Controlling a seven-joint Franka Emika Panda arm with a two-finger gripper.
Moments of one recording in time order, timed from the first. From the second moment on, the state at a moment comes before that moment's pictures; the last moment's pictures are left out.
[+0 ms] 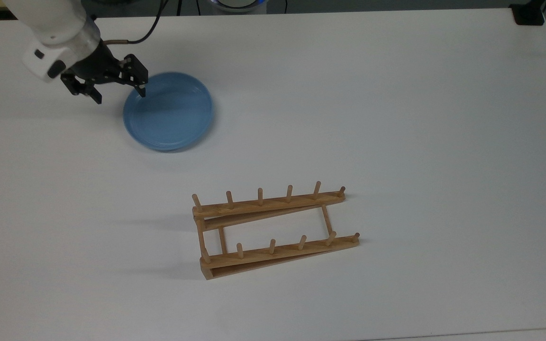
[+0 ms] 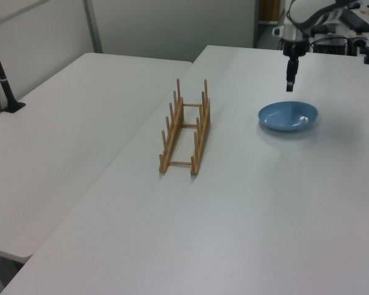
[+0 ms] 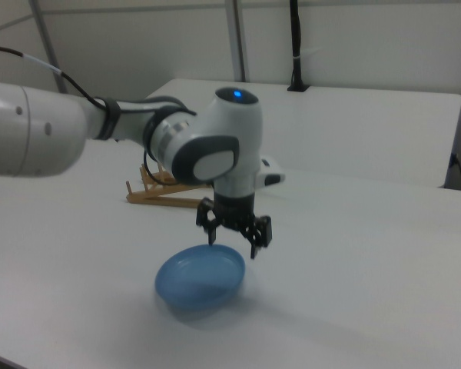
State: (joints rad) arm -0.40 0.22 0.02 -1.87 0.13 2.01 -0.55
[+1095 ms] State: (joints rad) arm -0.16 -0.06 0.00 -1.53 0.13 1.50 0.19
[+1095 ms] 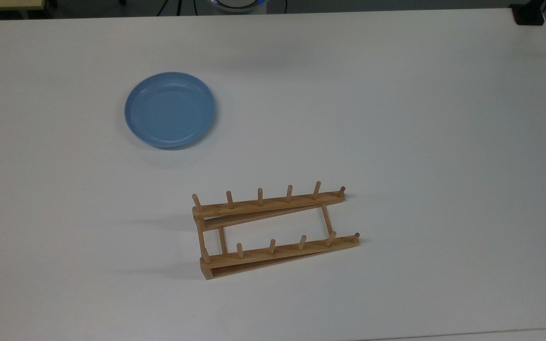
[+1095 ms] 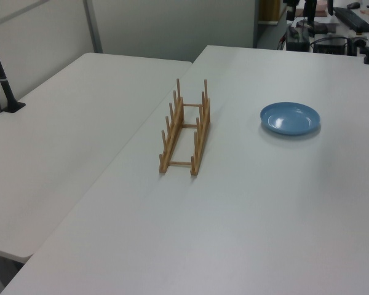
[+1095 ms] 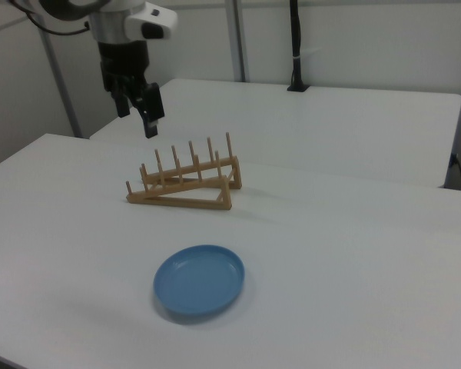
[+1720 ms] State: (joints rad) arm -0.04 -0.03 -0.06 -1.57 0.00 1.71 0.10
